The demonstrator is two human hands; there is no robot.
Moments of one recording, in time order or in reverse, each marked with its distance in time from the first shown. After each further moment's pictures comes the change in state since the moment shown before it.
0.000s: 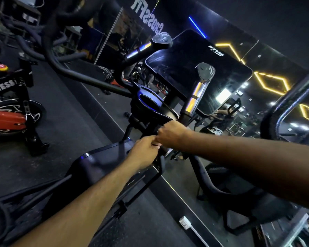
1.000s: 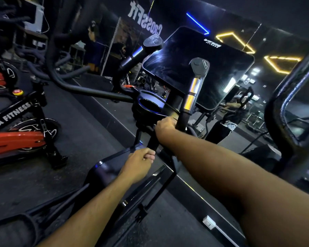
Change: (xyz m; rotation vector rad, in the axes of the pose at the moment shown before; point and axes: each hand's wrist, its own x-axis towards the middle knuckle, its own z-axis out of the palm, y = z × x) left_hand -0.020 -0.031 -0.007 0.016 0.032 -0.089; right_hand 0.067 -0.001 0.003 0.252 -0.228 0.466
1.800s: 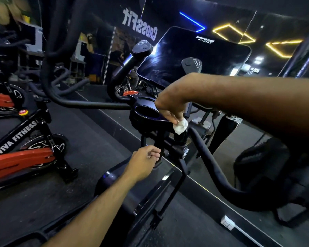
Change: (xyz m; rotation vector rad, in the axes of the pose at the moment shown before) left_hand 0.031 0.016 -0.004 0.069 -0.027 0.108; right_hand -0.038 0.132 -0.073 0.089 -0.078 -0.479
